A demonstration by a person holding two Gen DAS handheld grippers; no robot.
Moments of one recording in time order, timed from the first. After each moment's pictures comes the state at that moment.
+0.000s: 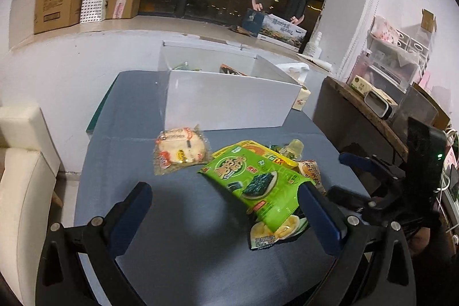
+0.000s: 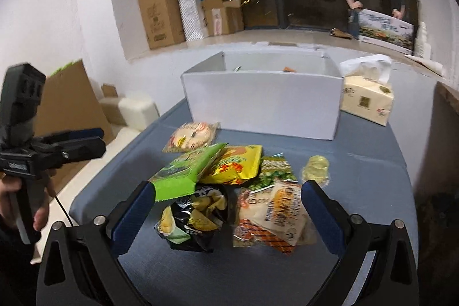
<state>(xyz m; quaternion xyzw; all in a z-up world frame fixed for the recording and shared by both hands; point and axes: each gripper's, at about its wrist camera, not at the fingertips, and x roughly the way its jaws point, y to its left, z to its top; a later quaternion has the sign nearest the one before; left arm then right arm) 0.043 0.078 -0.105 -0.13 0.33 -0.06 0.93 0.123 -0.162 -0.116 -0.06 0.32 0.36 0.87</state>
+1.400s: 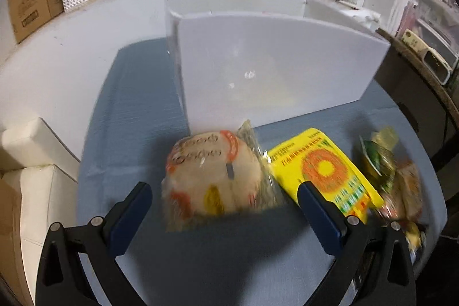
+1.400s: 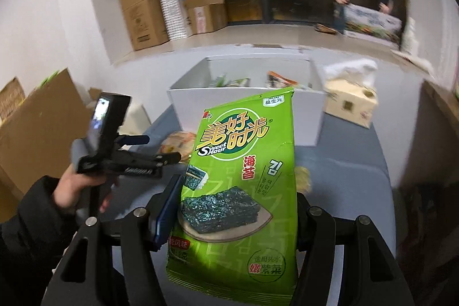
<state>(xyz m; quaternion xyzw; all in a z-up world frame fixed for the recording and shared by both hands) 0.200 0.093 -0.182 -0.04 0.45 0.00 0.89 0.130 -0.174 -0.073 -0.04 0.36 0.31 0.88</state>
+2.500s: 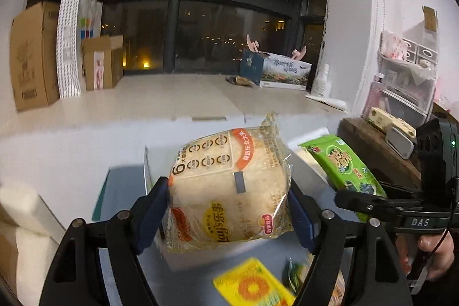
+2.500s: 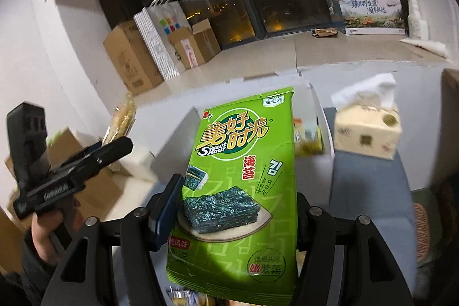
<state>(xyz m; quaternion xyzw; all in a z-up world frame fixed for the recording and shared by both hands) 0.219 0.080 0.000 -0.05 0.25 -0.04 0.97 0.267 -0.158 -0.047 0.07 0.34 0.34 0.87</state>
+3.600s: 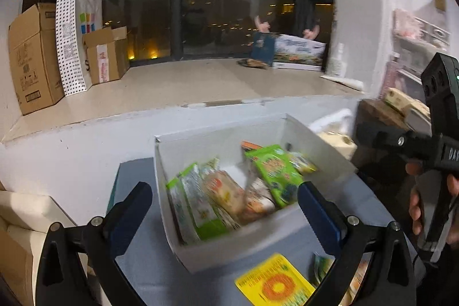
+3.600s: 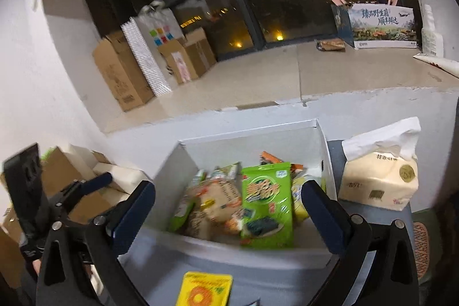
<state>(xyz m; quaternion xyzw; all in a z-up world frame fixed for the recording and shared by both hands) 0.227 0.082 -0.029 -0.02 0.29 -0.02 0.96 0.333 -0.139 -0.031 0.08 0.33 0.35 0.87</state>
